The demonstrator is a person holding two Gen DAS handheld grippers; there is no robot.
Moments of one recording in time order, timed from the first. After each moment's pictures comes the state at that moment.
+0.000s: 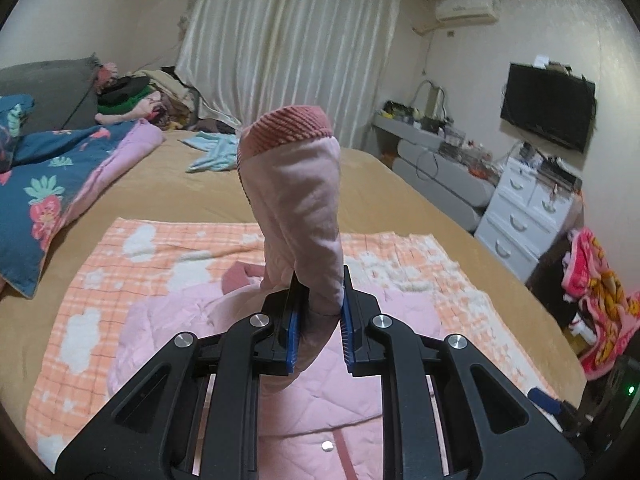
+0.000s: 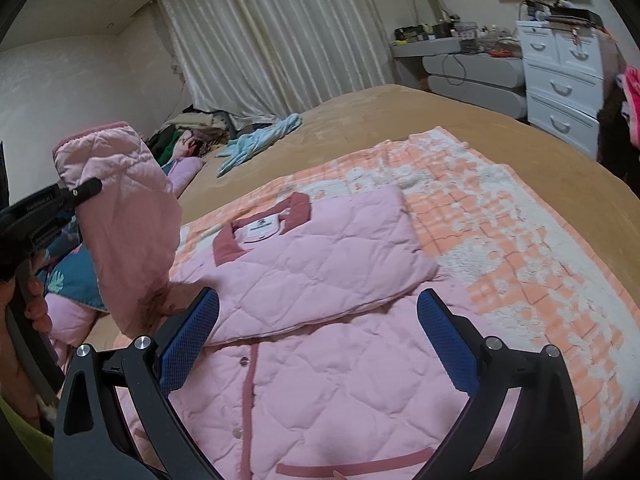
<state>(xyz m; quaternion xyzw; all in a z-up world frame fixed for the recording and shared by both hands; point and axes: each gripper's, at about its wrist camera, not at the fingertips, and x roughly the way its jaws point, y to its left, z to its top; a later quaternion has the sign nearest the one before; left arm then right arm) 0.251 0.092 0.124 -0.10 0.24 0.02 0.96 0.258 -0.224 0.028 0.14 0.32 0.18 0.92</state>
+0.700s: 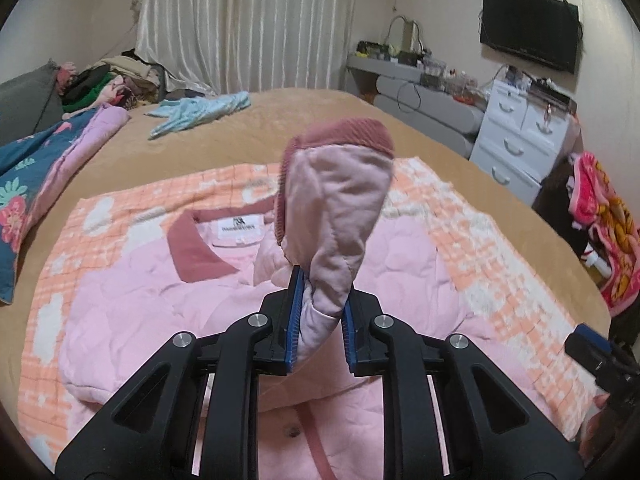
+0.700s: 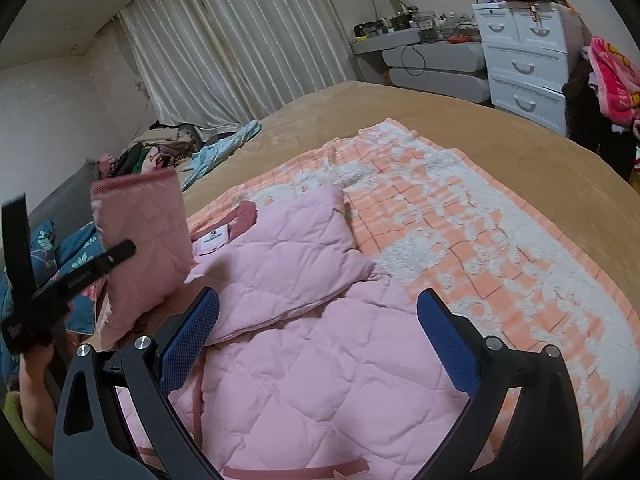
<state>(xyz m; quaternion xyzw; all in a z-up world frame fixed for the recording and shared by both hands) 0.295 0.017 0.043 -0.04 0.33 -0.01 0.94 0.274 -0.280 0.004 0.17 0.34 0.13 0.92</state>
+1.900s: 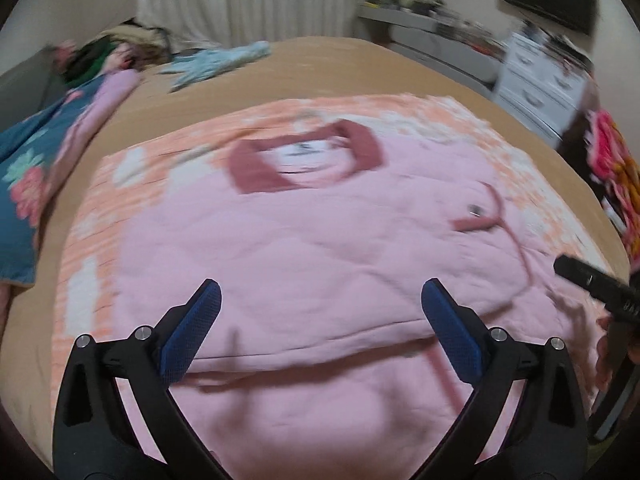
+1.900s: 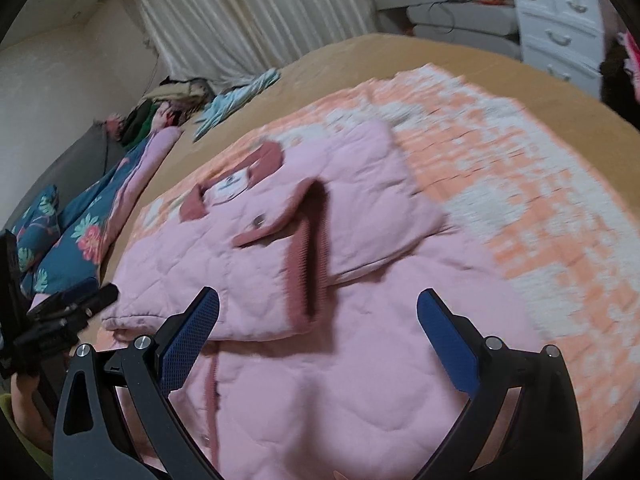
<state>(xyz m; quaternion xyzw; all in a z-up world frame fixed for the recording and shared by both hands) 0.266 0.117 0.009 -0.02 0.41 0.01 0.91 0.312 -0.191 -0.046 0.14 0.42 0.19 0.88</state>
